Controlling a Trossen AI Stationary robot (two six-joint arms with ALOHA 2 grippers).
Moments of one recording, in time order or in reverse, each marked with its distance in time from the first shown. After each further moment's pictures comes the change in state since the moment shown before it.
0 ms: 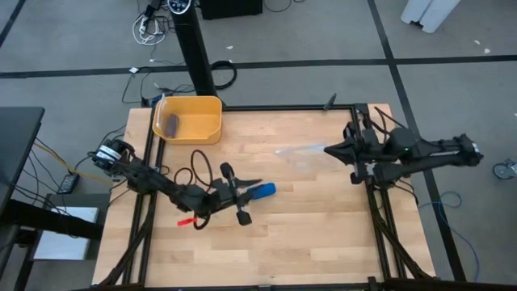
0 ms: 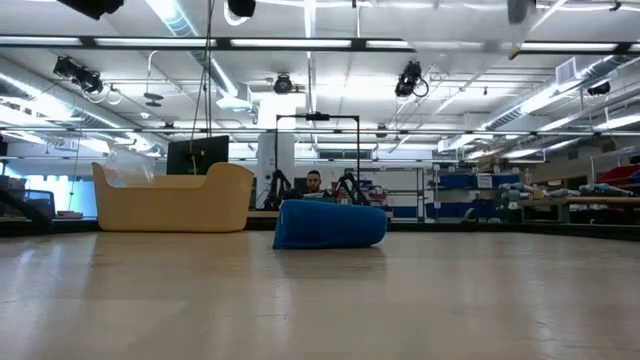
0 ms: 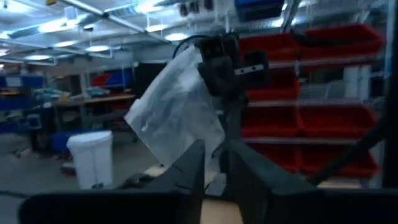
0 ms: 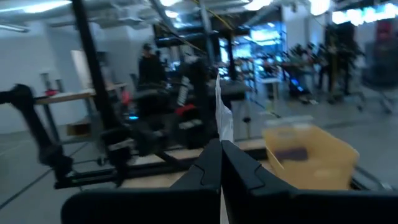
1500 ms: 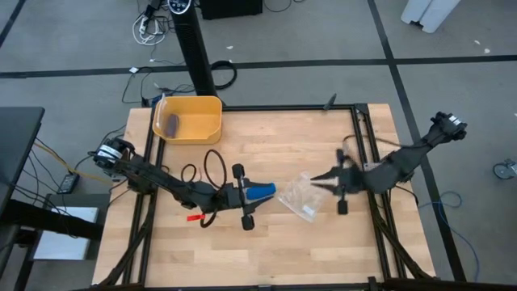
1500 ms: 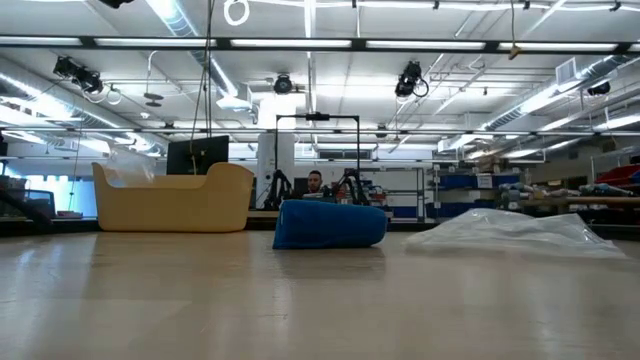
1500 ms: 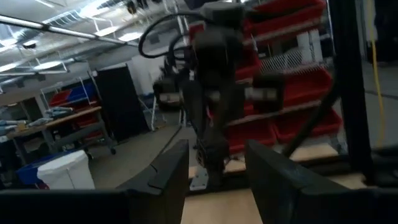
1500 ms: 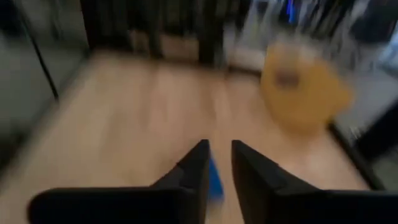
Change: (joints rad) left arm 0.035 0.000 0.074 -0.198 0.209 0.095; right arm 0.455 0.413 0.236 -0.387 0.488 -0.036
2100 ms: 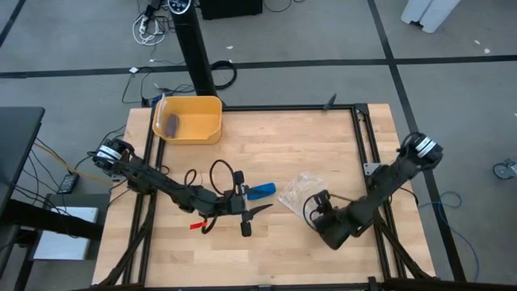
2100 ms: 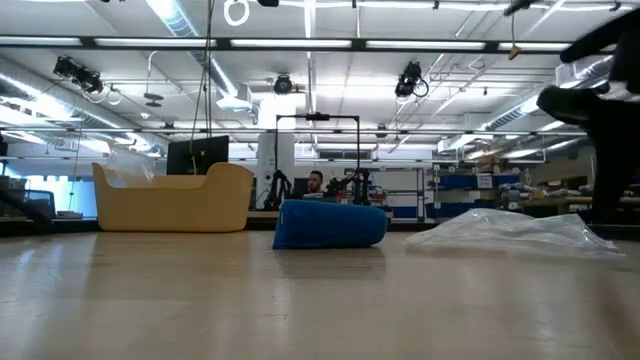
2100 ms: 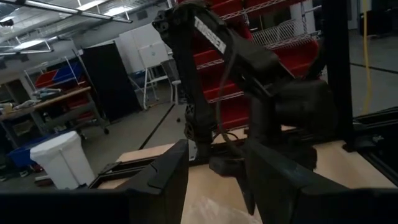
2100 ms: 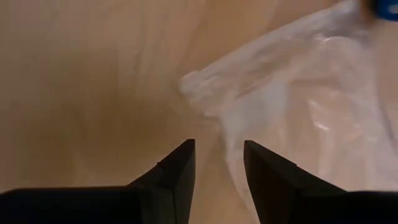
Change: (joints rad) left arm -0.035 0.000 0.000 -0.132 -0.036 -0.052; right arm 0.157 0.673 -0.002 -0.346 -0.178 0.116
